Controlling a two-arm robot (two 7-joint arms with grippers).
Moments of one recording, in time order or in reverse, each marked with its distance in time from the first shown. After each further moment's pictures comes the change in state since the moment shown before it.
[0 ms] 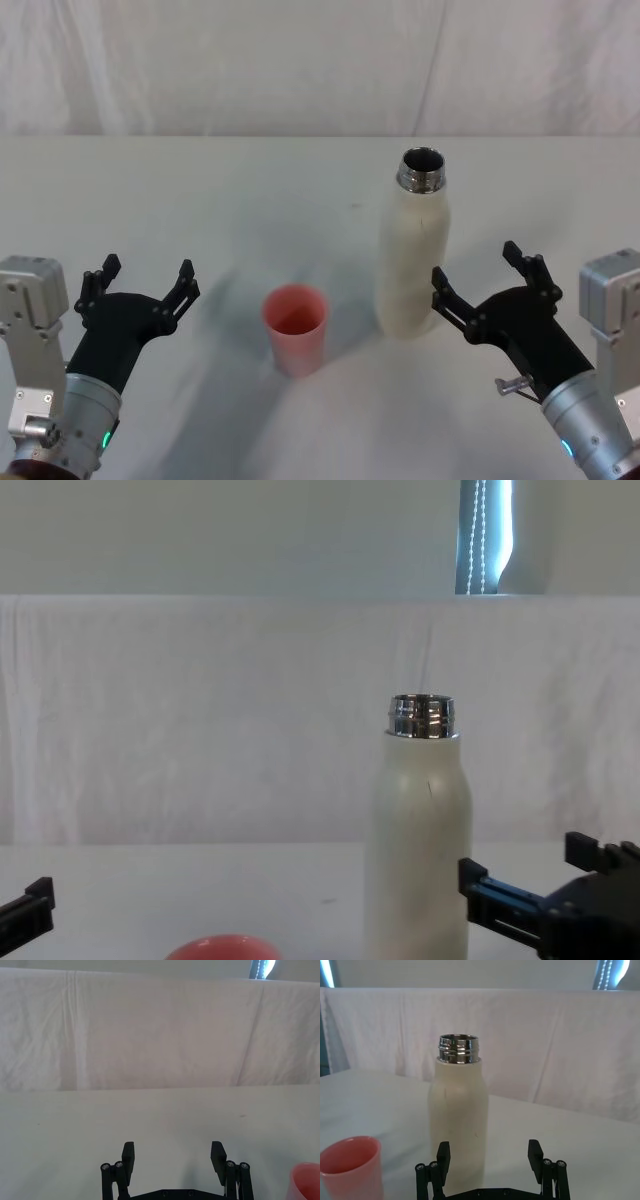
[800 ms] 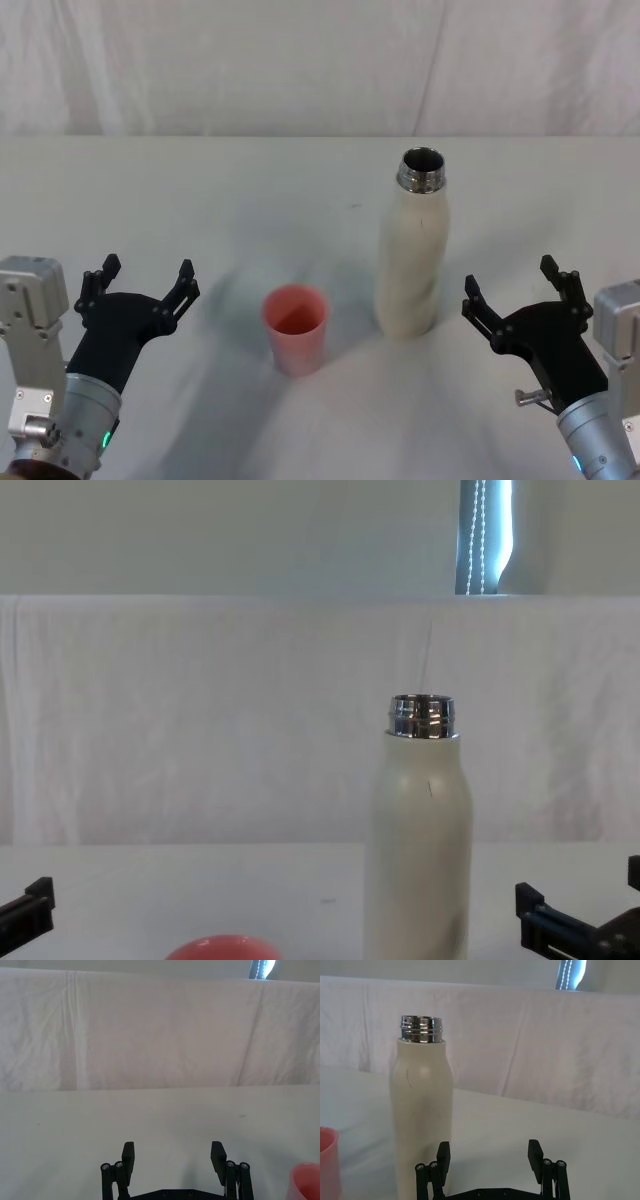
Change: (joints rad) left arm 0.000 0.000 0.000 0.000 0.000 0.000 0.000; right arm -0.057 -0.068 0.055 0.030 -0.107 -0.079 -0.072
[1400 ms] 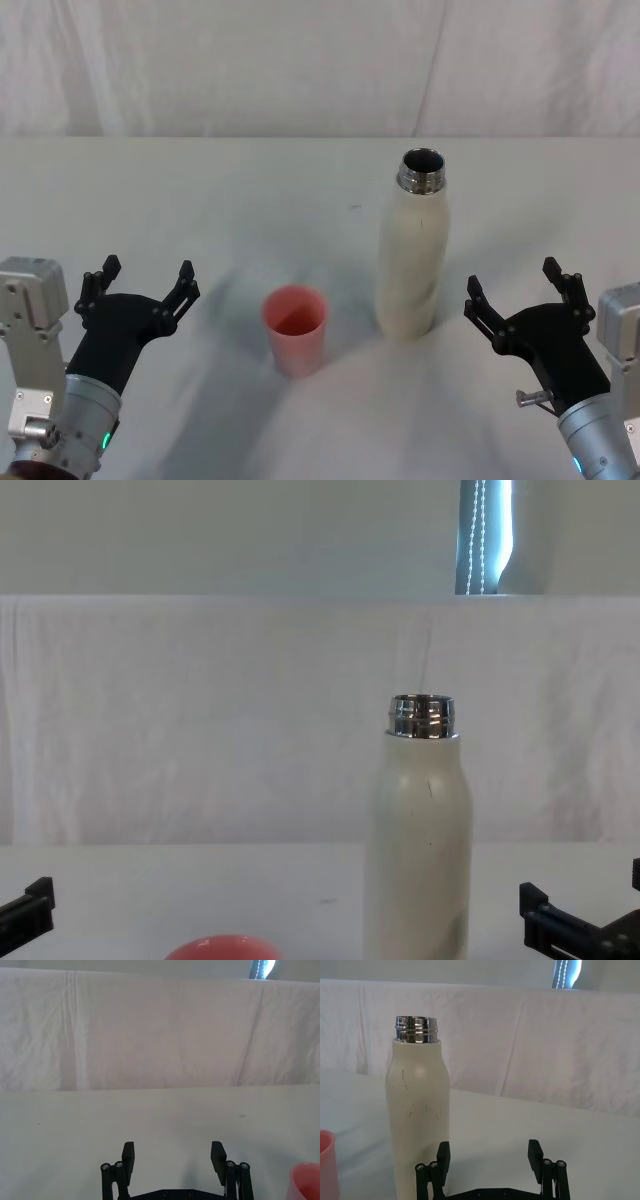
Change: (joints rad) left arm 0.000 0.000 0.000 0.000 0.000 0.000 0.000; right arm -0.004 -0.022 0.015 0.006 0.002 -0.006 0.010
